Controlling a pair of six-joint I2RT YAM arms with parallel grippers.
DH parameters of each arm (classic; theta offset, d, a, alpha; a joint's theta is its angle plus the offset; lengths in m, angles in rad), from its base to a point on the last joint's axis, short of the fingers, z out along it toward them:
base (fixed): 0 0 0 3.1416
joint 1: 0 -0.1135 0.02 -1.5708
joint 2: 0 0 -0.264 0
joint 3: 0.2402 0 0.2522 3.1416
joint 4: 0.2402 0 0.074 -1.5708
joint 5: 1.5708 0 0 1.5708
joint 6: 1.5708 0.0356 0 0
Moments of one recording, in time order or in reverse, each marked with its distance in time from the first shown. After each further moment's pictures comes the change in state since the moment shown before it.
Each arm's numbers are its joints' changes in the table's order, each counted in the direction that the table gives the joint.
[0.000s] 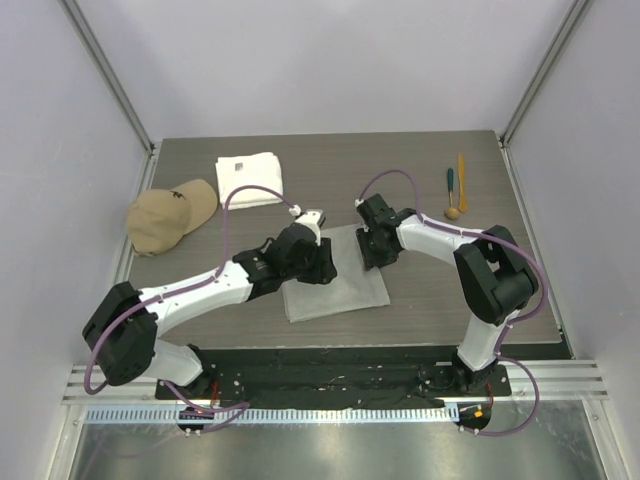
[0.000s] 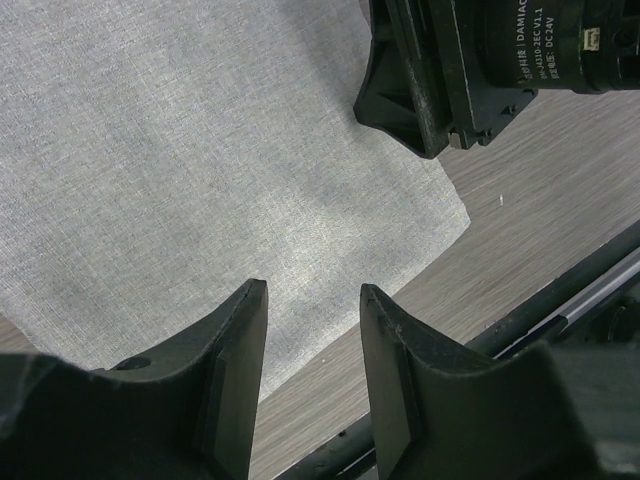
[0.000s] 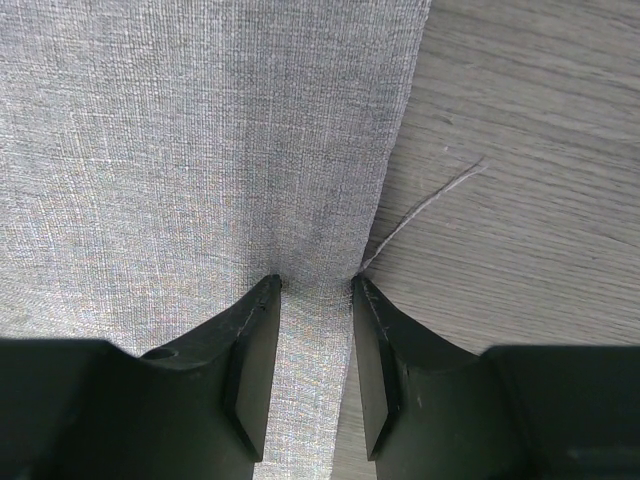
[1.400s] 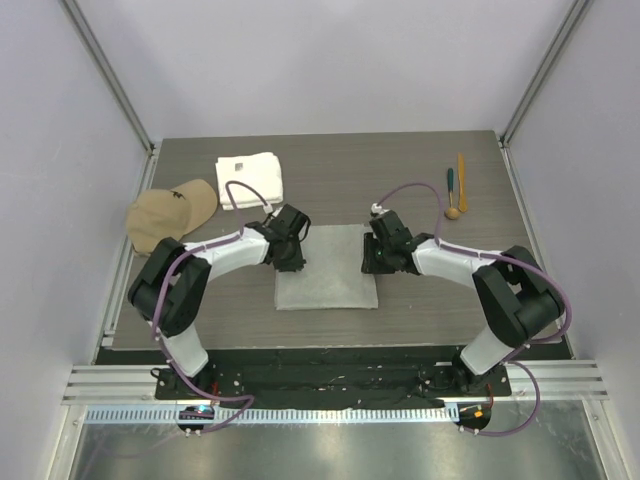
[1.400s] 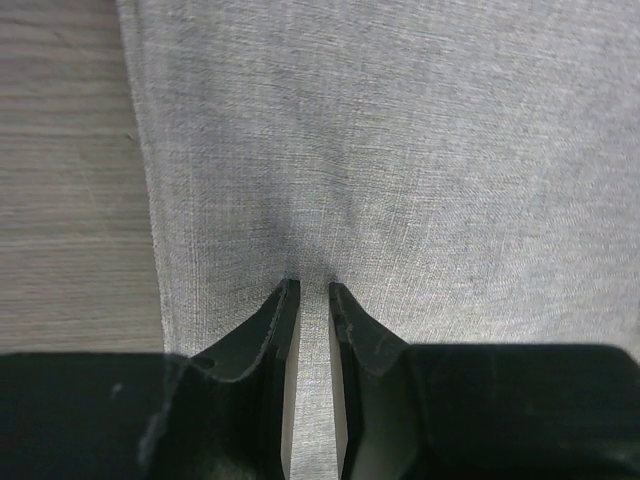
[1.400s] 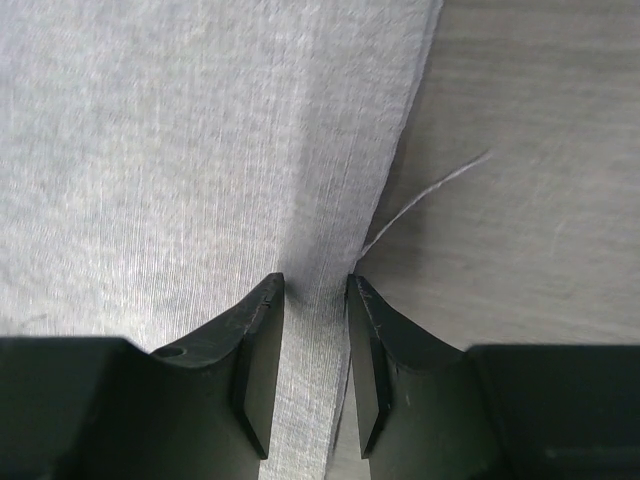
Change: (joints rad) left arm -0.247 -0.346 0.148 0.221 -0.065 -0.139; right arm -0.006 0.167 -0.266 -0.310 -0.030 0.201
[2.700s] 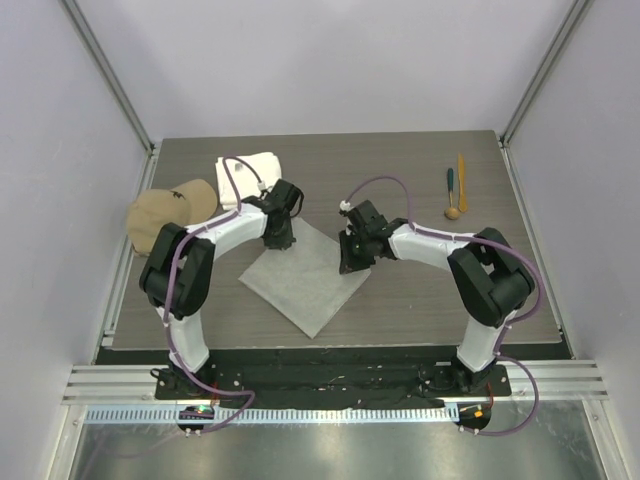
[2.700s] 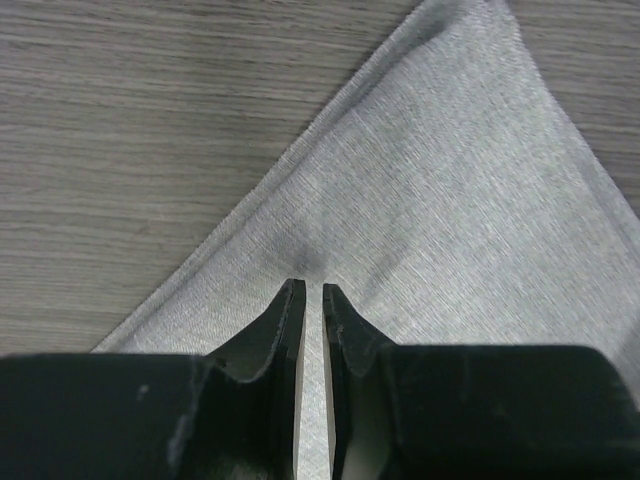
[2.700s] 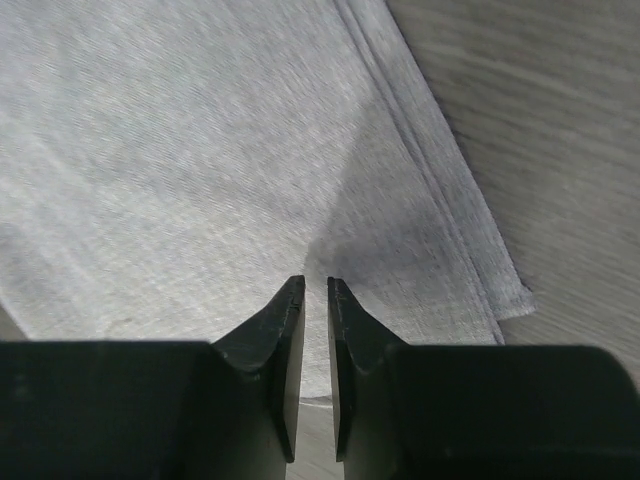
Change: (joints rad) left arm -0.107 -0.113 0.237 0.161 -0.087 0.144; right arm -0.066 -0.158 0.233 0.092 -0.203 -0.064
